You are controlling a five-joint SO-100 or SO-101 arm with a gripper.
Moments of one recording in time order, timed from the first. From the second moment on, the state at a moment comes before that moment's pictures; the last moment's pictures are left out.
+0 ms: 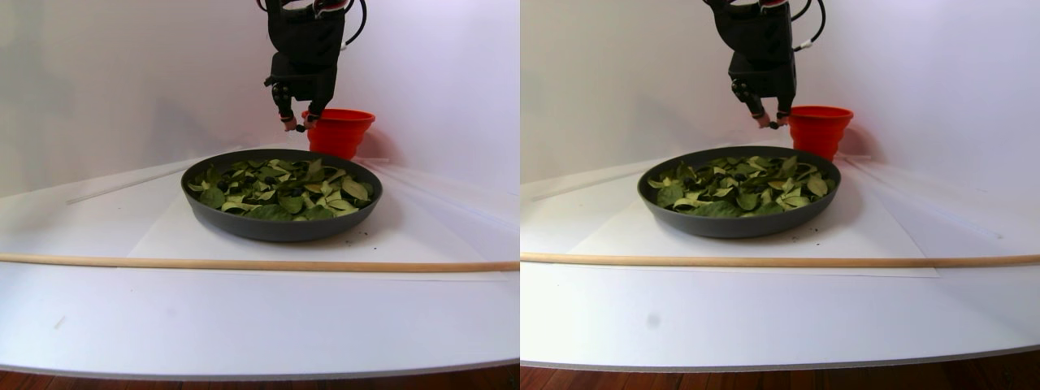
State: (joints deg) arm 12.9 86.8 107.1 -13.4 -91.6
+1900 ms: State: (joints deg) arm 20.4 82.7 89.0 -8.5 -95.8
